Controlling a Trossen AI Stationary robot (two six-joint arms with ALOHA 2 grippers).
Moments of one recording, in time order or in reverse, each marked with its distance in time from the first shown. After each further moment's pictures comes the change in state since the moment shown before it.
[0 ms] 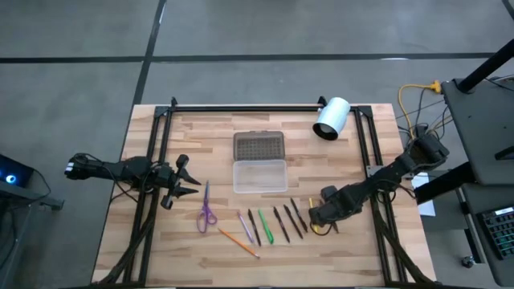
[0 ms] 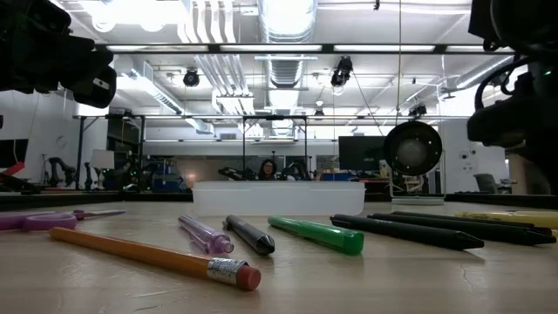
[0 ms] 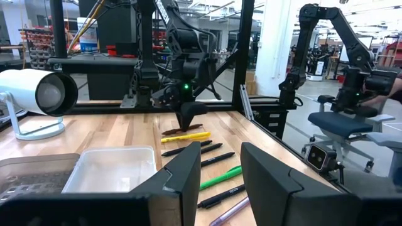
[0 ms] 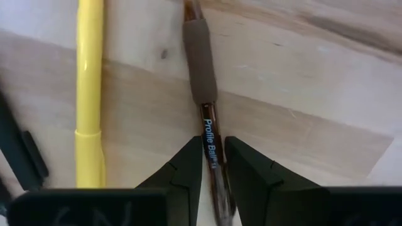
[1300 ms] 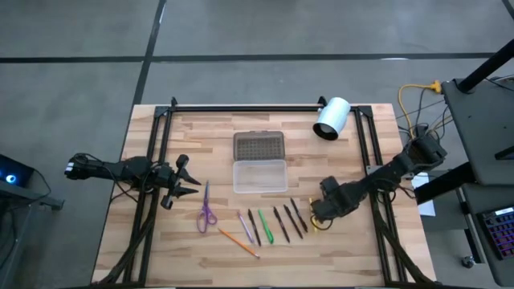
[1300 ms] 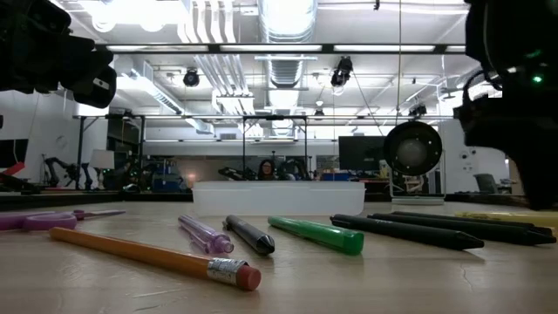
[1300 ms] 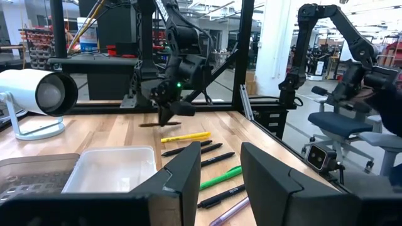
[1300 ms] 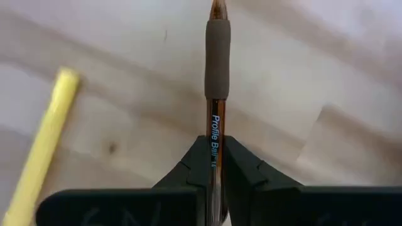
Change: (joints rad) left arm 0.000 0.000 0.000 0.000 0.000 0.000; right arm -0.037 -0.002 0.062 -0.238 0.253 -0.208
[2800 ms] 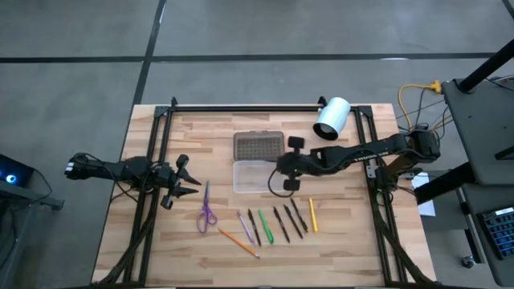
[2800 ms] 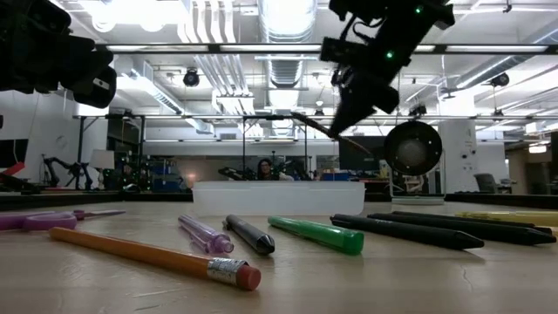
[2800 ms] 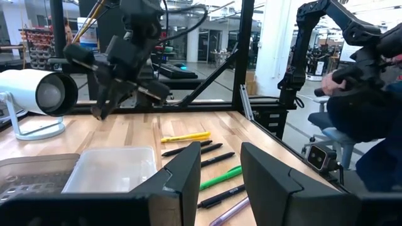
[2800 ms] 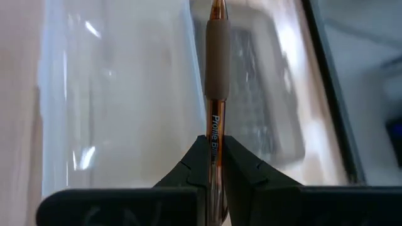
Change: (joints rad) left arm 0.000 0.000 0.000 0.000 0.000 0.000; right arm -0.419 0.013 0.236 0.581 0.188 -1.710
